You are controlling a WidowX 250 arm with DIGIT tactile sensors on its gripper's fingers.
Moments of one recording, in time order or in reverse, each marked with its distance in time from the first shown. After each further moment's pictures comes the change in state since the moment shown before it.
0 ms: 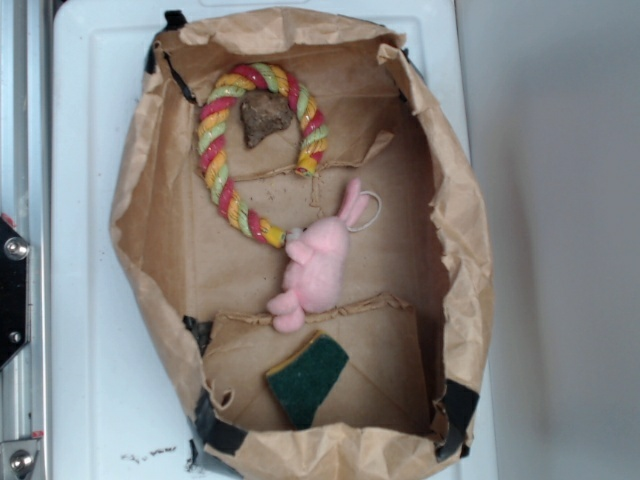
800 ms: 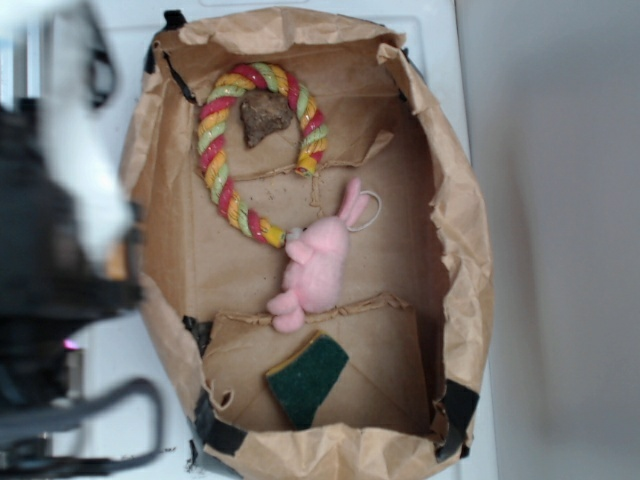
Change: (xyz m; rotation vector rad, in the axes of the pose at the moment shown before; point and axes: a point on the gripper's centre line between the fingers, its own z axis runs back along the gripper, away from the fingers) arm 0.086 0.018 -0.052 0.017 -0.022 -0.068
